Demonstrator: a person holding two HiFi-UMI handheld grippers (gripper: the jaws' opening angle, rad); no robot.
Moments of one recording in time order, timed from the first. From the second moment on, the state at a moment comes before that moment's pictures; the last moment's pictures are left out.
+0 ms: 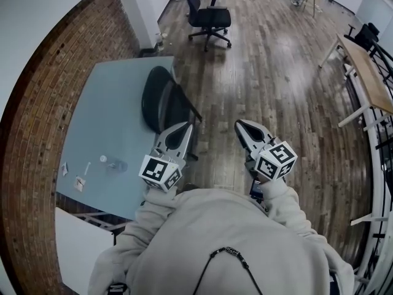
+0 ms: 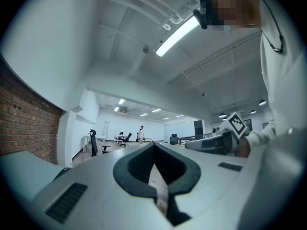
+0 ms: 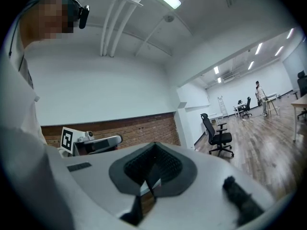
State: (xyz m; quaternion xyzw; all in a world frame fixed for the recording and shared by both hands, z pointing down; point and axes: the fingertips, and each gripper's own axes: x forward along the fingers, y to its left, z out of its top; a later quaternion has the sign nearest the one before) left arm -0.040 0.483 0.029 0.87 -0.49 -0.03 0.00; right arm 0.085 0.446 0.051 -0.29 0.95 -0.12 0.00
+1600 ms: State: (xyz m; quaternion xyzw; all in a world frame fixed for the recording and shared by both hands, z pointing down) left arm -0.205 0.129 0.015 0.90 -0.42 -0.07 0.00; right arm -0.061 0.097 0.042 -0.36 0.93 -0.12 -0.02
